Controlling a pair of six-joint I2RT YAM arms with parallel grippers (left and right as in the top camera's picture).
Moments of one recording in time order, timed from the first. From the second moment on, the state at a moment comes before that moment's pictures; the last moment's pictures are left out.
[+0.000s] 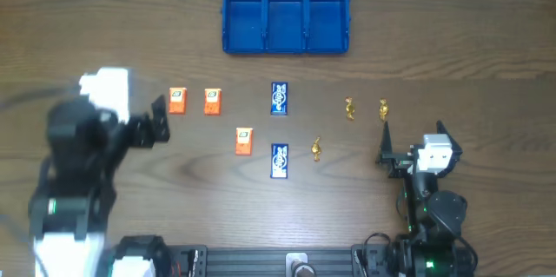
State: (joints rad) left arm -0.04 0.86 0.91 -0.71 0.03 0.02; right arm -0.02 0.01 0.01 -0.07 -0.01 -0.06
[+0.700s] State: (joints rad) left arm -0.03 1.68 0.98 -0.59 0.04 0.01; right arm -0.02 0.01 0.01 -0.07 -0.01 -0.06
